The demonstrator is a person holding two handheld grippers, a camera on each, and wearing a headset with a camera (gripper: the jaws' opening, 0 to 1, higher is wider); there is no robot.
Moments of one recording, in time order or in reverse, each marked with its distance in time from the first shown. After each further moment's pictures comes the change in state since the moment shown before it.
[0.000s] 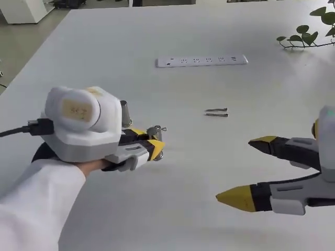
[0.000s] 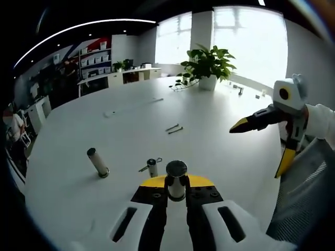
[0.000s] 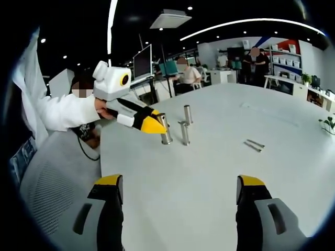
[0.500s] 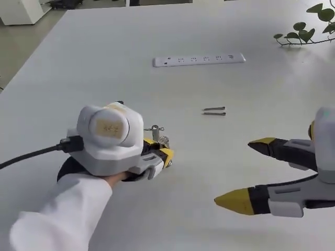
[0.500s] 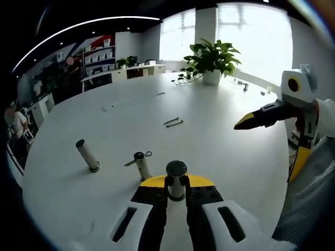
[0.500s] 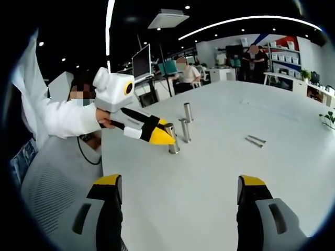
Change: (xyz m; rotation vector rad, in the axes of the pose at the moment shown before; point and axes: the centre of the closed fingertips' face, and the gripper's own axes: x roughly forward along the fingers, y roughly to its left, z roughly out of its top) left arm 0.020 -0.007 -0.013 -0.007 0.024 0.044; right arm 0.002 0.002 -0.003 0.030 -0.001 0.012
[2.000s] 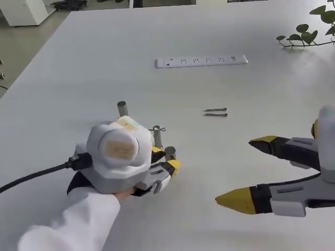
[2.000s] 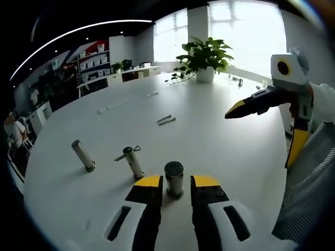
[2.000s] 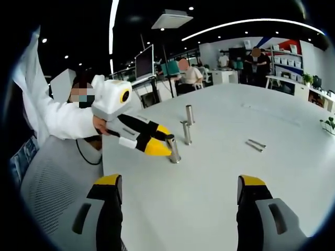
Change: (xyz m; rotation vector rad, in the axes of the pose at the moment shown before) left arm -0.010 -0.013 -0.009 0.050 -0.001 -0.045; right arm -0.001 0.002 0.003 -0.036 0.001 0.005
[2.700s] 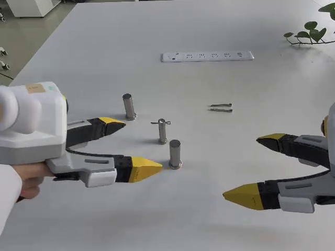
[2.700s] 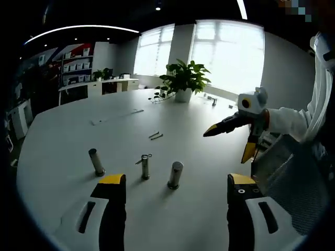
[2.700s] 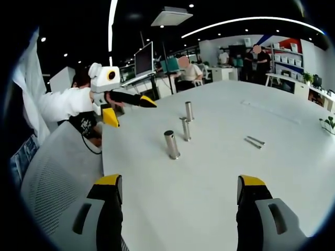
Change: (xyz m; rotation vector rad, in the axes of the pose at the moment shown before) left arm -0.084 0.020 0.019 -0.033 -0.140 -0.241; right arm -0.003 -0.001 -0.004 -0.002 0.033 -0.003
